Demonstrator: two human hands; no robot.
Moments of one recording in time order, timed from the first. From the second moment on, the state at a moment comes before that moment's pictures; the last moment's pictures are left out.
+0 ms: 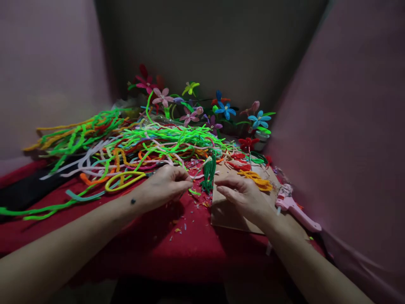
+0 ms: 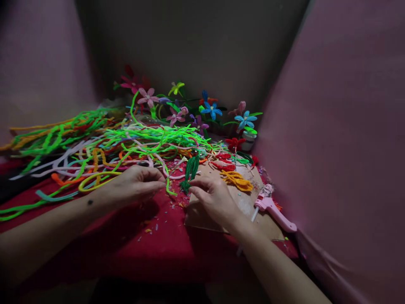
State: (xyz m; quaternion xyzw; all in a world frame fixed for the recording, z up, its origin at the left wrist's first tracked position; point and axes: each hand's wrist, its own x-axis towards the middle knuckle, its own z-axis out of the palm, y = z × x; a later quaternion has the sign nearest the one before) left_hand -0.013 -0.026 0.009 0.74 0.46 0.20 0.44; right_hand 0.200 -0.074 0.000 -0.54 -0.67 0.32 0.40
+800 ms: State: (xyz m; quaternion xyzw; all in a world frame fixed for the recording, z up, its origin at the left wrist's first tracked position) left_hand 0.022 -0.011 0.034 0.60 0.34 0.33 0.65; right_hand 0.200 -0.055 0.022 -0.42 -0.46 0.45 0.64
